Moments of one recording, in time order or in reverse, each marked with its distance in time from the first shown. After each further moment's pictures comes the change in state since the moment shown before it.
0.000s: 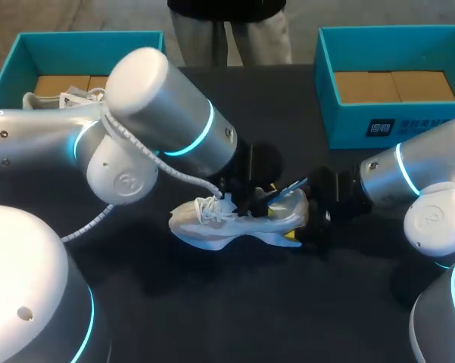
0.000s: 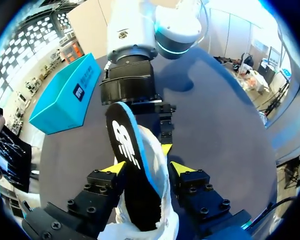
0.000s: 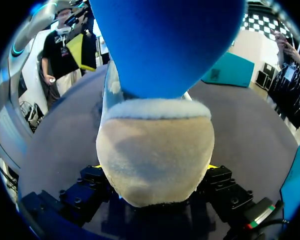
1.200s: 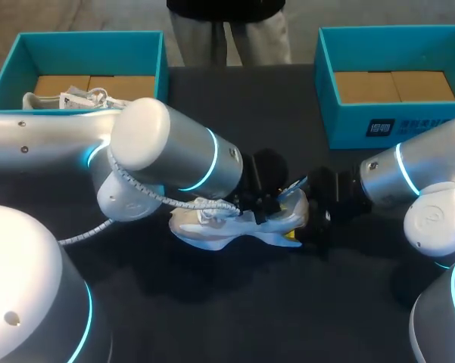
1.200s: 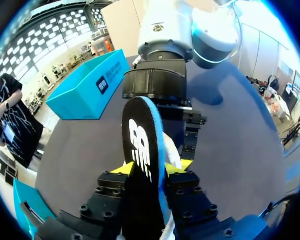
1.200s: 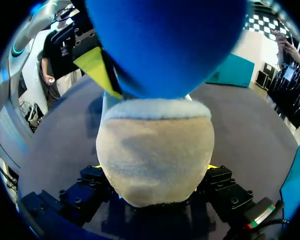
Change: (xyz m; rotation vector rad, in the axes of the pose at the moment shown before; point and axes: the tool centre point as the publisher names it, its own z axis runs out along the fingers) left arm -0.016 -0.002 0.030 0.071 -0.166 -0.203; right arm 0.000 0.000 0.000 0.000 0.000 0.000
